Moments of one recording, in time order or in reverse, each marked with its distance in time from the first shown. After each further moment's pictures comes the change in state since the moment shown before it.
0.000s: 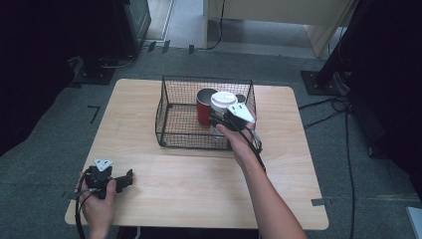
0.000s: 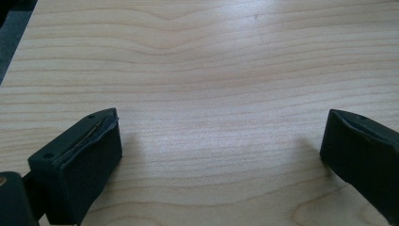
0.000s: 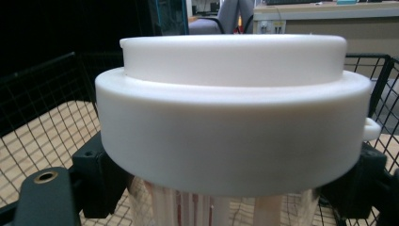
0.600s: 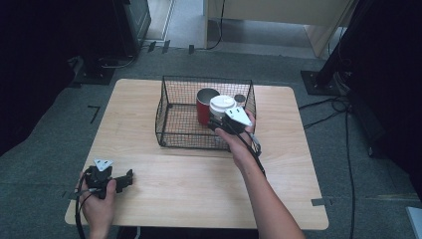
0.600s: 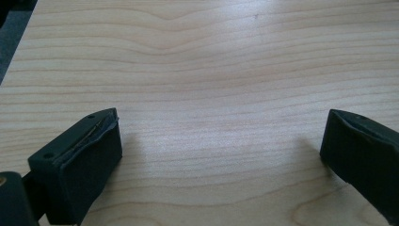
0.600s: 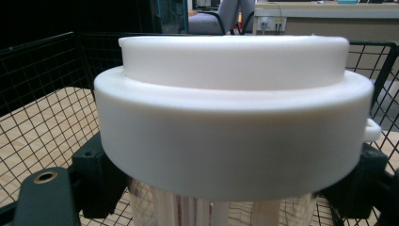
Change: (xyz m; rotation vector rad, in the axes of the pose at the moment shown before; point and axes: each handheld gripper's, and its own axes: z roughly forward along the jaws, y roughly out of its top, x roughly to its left) left arm 0.000 0.000 0.000 0.000 0.000 0.000; right arm 0.003 -0.012 -0.003 0.026 -0.008 -0.054
